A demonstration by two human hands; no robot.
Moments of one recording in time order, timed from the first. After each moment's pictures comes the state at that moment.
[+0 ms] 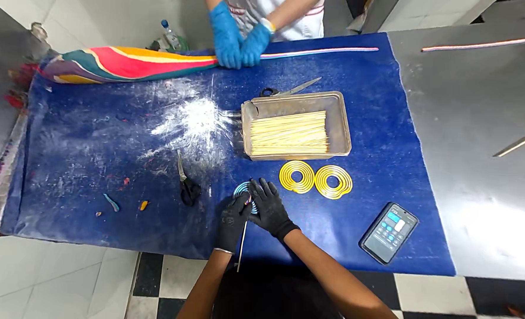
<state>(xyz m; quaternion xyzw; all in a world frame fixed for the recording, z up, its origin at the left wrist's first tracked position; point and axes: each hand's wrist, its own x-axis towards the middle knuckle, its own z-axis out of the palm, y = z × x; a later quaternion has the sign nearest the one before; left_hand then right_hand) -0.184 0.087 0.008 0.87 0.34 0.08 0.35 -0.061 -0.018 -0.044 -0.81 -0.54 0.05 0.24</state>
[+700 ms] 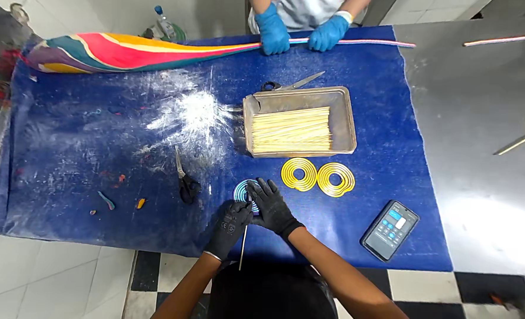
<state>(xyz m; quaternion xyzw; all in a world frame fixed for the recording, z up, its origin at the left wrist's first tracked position) -0.208 0.101 0.001 0.96 0.16 0.01 0.22 -0.059 -0.019 -0.040 -0.79 -0.57 0.06 0.22</state>
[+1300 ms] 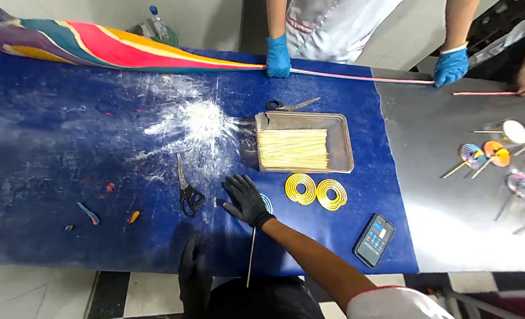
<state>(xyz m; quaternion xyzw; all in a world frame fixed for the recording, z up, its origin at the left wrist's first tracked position) -0.323 0.117 0.026 0.75 0.40 0.28 0.44 -0.066 0.092 -0.036 -0.77 -0.58 0.02 0.27</state>
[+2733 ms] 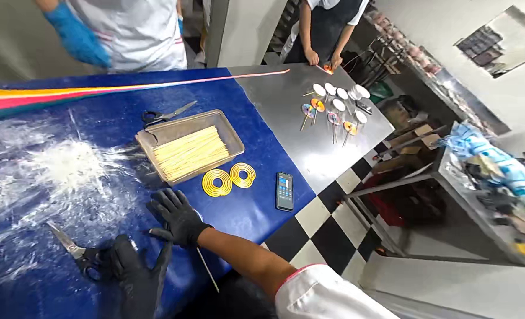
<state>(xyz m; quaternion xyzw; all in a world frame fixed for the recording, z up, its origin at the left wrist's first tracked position) -0.227 0.151 0.127 0.89 0.29 0.03 0.36 -0.080 0.077 -0.023 -0.88 -0.44 0.03 0.17</state>
